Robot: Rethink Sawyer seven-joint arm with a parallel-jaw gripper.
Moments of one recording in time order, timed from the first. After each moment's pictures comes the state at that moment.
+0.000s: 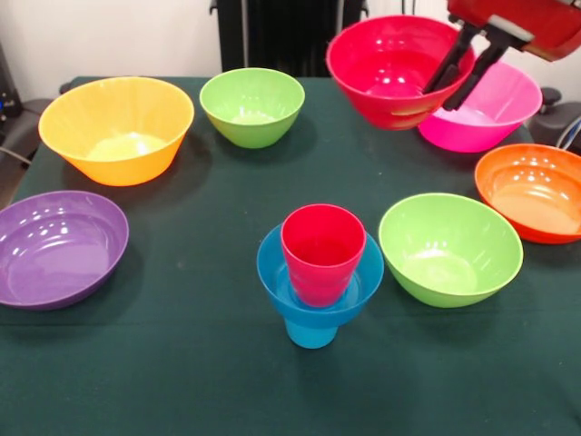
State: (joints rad) arm 0.23 -0.32 -0.57 0.81 0.15 1.16 1.84
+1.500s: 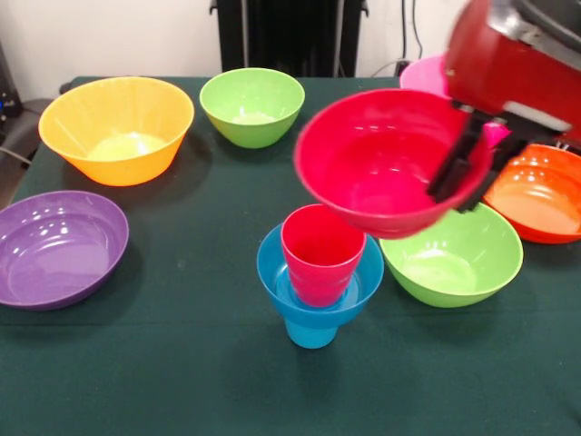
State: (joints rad) arm -0.07 0.08 -1.05 0.04 0.73 1.44 1.84
